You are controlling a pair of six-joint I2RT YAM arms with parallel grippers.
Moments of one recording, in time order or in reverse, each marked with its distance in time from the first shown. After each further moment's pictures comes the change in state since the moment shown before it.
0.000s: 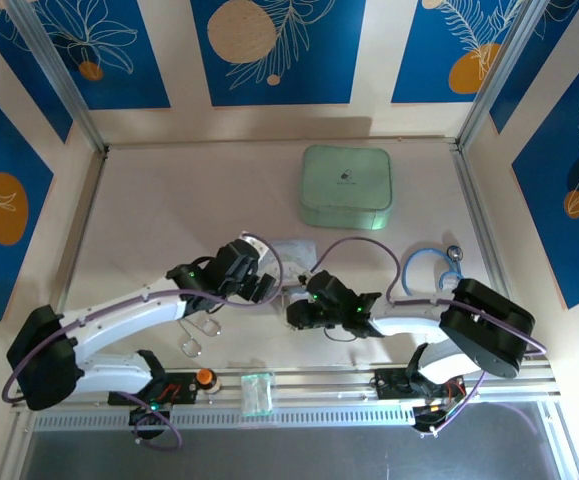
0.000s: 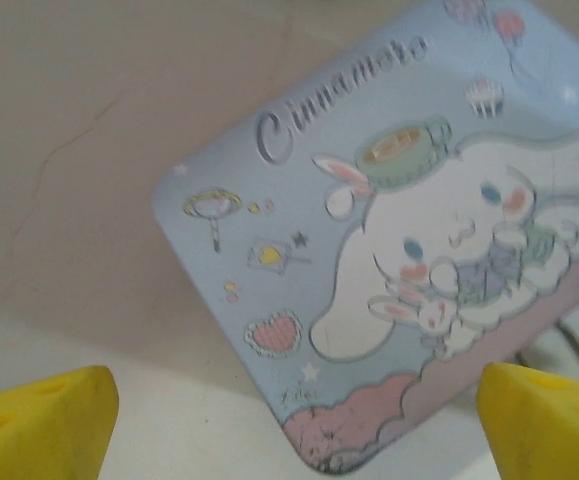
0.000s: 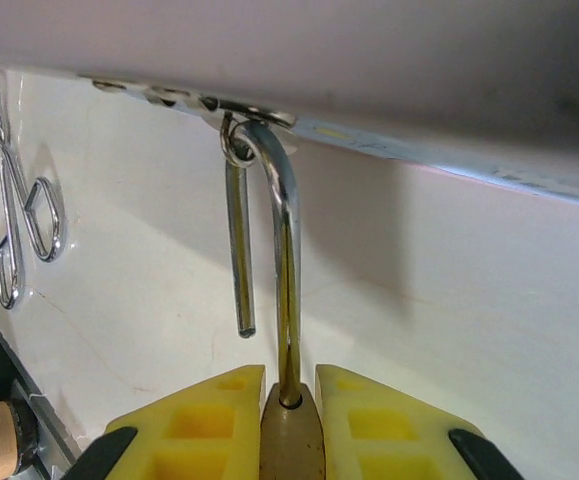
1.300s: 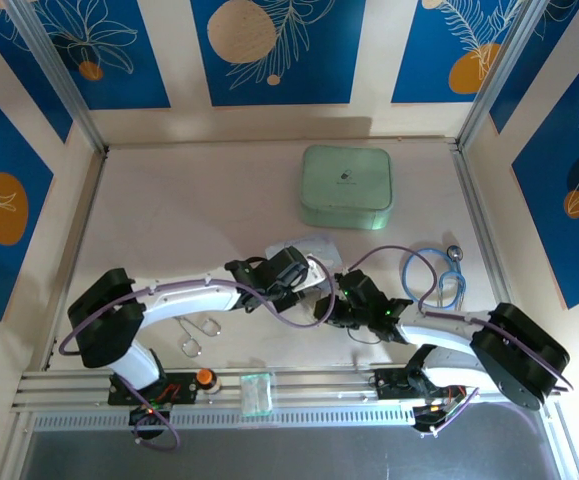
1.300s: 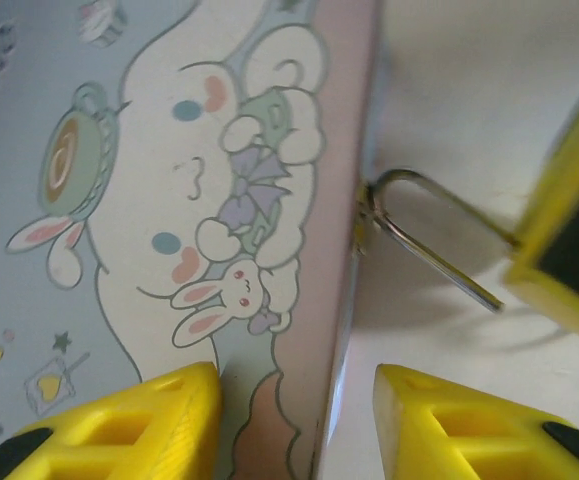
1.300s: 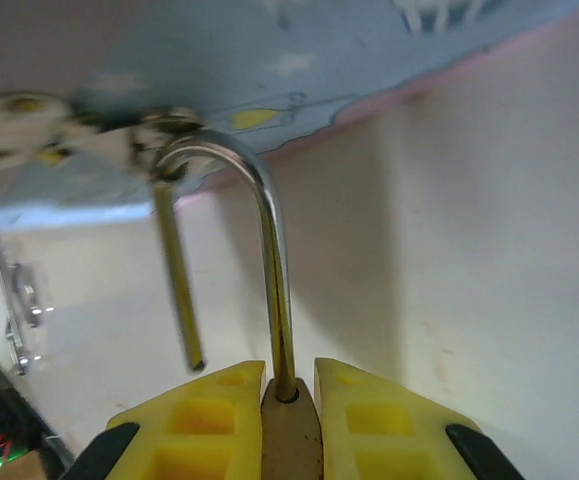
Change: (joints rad) left arm -0.169 0.341 0.197 0.037 0.131 0.296; right arm -0.181 -0.199 -0.166 -0.067 -0.039 0.158
